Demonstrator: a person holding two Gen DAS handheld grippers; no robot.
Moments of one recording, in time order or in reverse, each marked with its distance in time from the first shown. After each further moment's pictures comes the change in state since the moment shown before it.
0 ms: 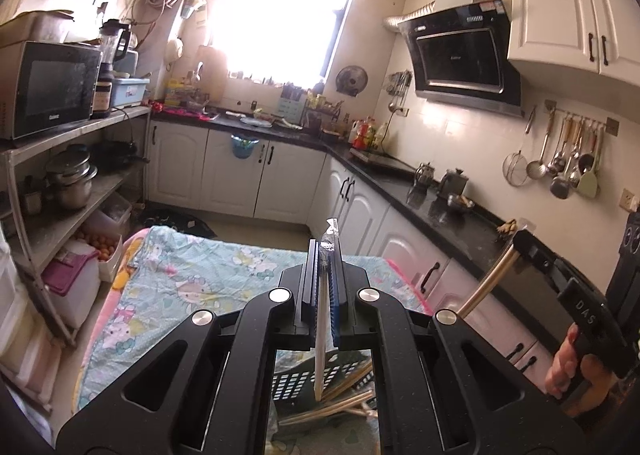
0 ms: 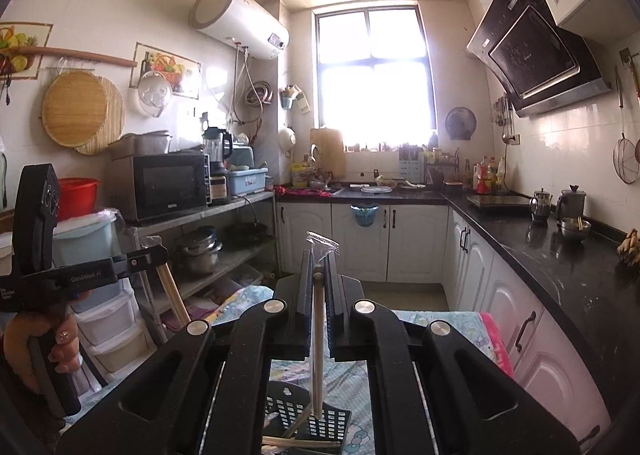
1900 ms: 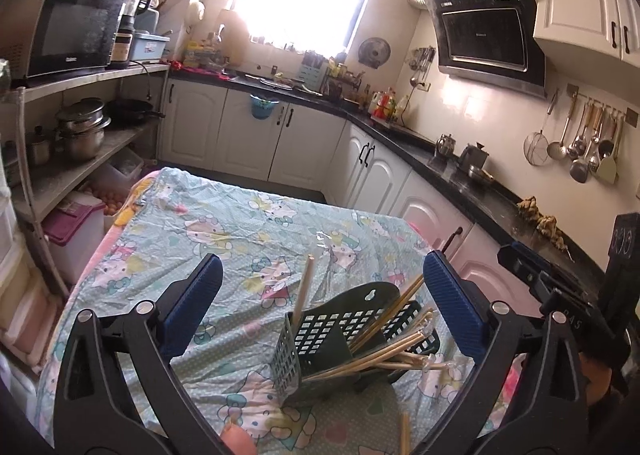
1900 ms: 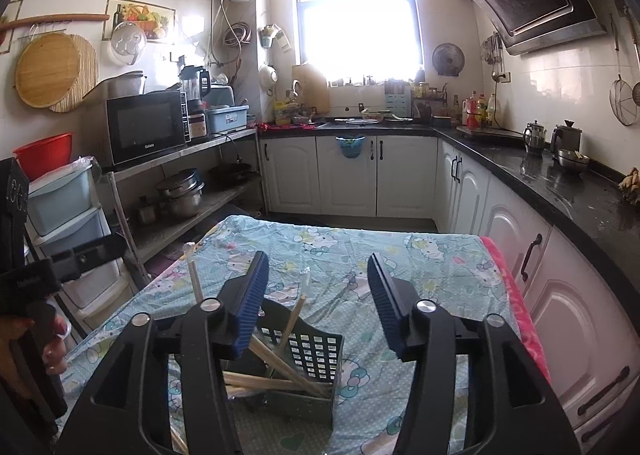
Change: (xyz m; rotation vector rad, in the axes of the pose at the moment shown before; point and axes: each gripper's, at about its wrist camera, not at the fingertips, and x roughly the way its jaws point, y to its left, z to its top) left arm 0.019 0.027 -0.078 -0.070 0.081 0.042; right arm 0.040 -0.009 -0.085 0.052 0.199 -0.044
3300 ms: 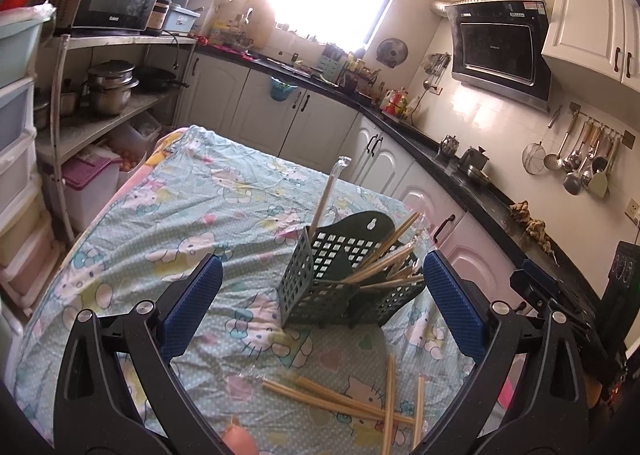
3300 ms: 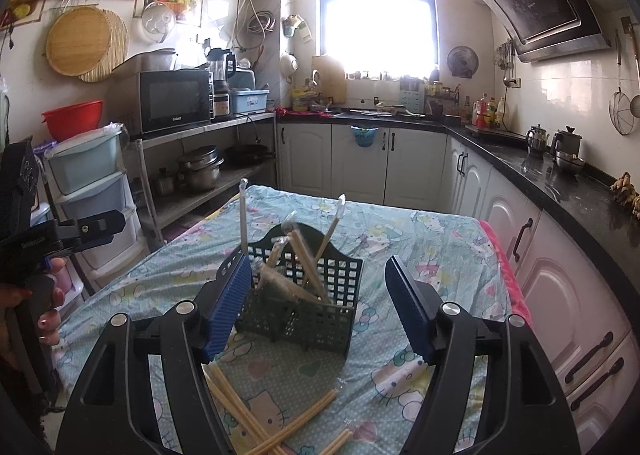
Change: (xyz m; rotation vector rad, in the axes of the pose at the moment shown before) left arm -0.071 0.021 -0.066 -0.119 0.030 0.010; right arm -0.078 0.037 -0.056 -0.083 0.044 0.028
